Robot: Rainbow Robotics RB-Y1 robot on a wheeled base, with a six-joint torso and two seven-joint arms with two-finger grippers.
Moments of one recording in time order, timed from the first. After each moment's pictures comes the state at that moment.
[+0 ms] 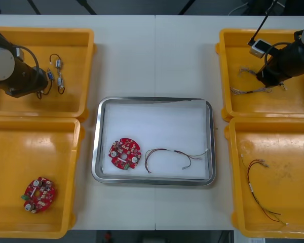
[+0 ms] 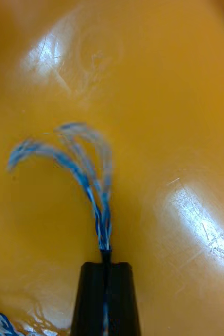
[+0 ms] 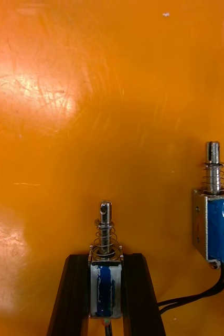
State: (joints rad) right arm -1.20 -0.71 0.64 -0.34 -1.35 0.94 2.71; left arm -0.86 0.96 -0.66 -1.08 0.99 0.97 -0.90
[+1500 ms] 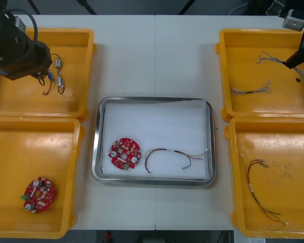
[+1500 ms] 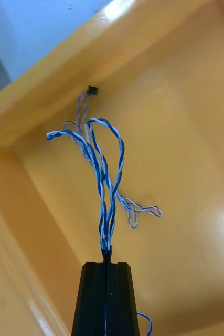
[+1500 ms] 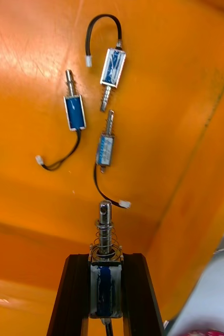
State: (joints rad) right arm -1.20 -0.89 0.26 -0.68 -1.17 1.65 2.71; left arm -0.86 1.01 -0.39 -1.56 1.02 1.52 -0.71
